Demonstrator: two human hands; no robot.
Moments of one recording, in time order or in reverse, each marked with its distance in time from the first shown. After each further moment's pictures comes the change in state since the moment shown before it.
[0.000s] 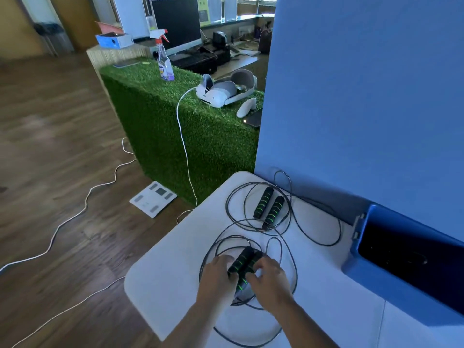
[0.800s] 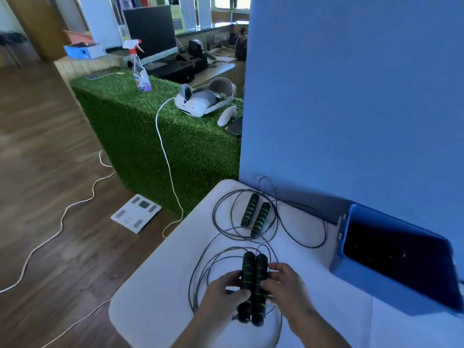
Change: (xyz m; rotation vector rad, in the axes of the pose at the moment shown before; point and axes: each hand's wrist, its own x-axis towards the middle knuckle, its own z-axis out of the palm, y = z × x) left_hand -0.029 0.040 -0.029 -0.700 -0.356 -0.120; right_hand -0.019 0.004 -0.046 0.654 0.065 0.270
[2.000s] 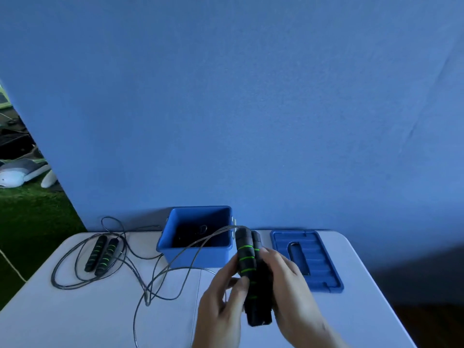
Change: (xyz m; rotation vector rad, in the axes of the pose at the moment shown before) left_hand -0.217 0.048 0.354 0.027 -0.304 0.612; right_hand -0.284 0.023 -0.326 0.584 0.287 -0.316
